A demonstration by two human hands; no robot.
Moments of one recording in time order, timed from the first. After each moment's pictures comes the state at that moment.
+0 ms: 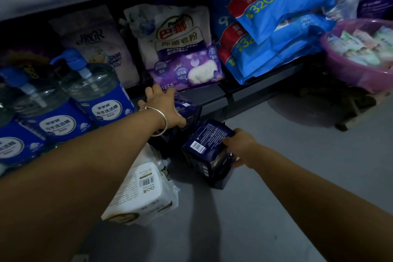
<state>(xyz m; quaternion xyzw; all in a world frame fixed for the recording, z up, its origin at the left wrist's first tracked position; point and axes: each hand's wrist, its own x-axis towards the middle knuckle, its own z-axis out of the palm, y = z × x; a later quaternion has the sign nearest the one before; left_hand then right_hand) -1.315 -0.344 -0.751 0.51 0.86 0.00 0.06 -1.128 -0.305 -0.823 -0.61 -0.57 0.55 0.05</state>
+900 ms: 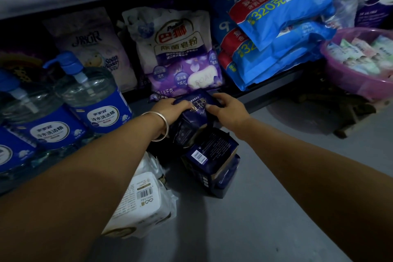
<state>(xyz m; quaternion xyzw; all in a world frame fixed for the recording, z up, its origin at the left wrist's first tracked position) -1.318 -0.327 -0.761 0.33 0.80 0.34 0.37 -1.168 -0.261 -0.781 -0.47 -0.63 0.56 0.24</state>
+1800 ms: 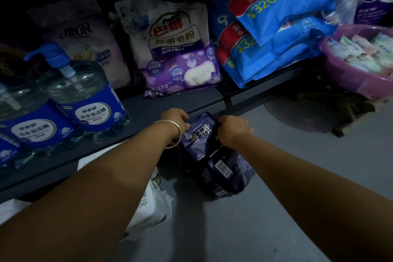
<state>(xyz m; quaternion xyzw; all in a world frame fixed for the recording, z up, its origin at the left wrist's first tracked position) -1.309 -0.316 -0.804 0.42 0.84 0.18 0.29 -1.163 -0.265 -0.817 -0.59 -0.75 0.29 -0.02</state>
